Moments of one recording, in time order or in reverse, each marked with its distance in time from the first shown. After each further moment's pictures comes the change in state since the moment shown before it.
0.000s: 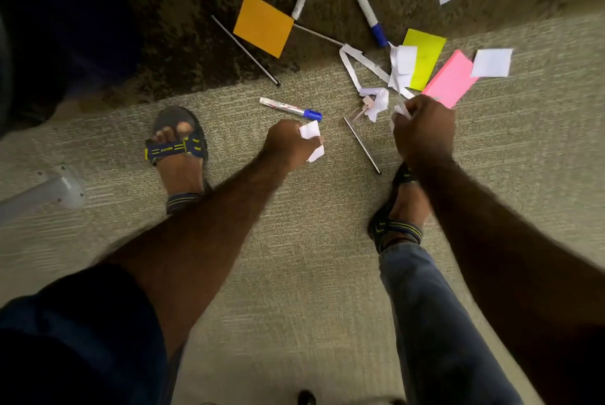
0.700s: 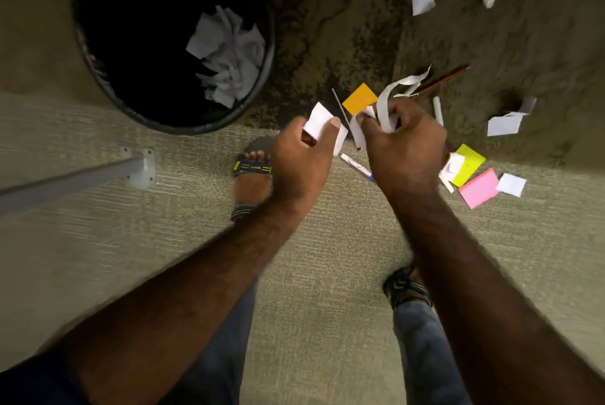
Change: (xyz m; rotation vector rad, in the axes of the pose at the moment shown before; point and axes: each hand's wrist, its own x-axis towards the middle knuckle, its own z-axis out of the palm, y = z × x) left_hand -0.122 -0.024 -0.198 -0.744 0.653 0.151; right_hand -0.139 -0.288 -0.061 0.360 0.150 -0.455
